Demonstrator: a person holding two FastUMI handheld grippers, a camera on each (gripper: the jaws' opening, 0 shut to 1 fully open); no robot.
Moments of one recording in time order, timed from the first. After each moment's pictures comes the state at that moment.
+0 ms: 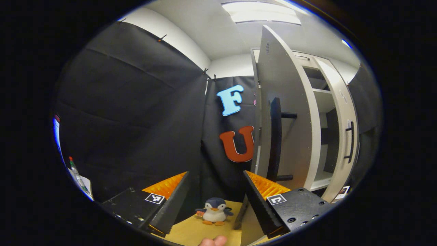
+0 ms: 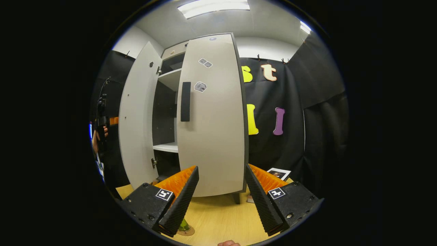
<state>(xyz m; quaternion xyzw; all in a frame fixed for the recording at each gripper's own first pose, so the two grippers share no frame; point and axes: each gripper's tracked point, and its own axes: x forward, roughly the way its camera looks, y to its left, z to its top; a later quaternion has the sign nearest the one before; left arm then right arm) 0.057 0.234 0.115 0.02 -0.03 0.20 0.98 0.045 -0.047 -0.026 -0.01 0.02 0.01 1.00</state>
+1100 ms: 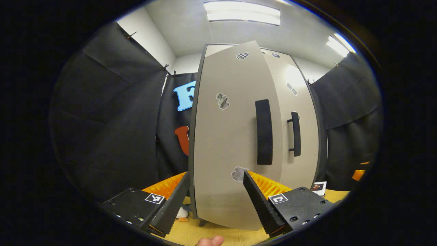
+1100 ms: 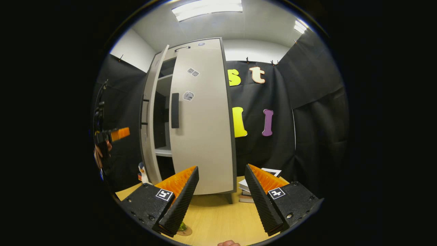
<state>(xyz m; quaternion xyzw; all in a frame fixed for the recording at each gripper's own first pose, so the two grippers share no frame) 0.067 0.112 0.072 0.02 -0.02 0.06 1.00 0.028 -0.063 -0.012 0.01 0.01 -0.03 1.00</state>
